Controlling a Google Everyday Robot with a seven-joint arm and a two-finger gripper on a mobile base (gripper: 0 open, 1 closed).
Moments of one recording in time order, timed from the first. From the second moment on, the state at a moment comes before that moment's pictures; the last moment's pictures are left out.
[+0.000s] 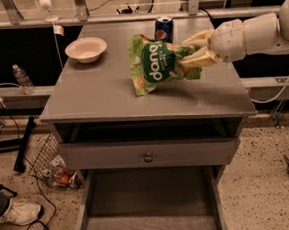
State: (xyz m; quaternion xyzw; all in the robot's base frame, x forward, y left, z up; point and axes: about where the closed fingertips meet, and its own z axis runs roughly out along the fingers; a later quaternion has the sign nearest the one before) arm 0.663 -0.128 0.924 -0.64 0.53 0.17 0.54
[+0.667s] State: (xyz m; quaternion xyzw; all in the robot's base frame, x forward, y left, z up) arm 0.663 -0.122 0.922 -0.64 0.52 0.17 0.54
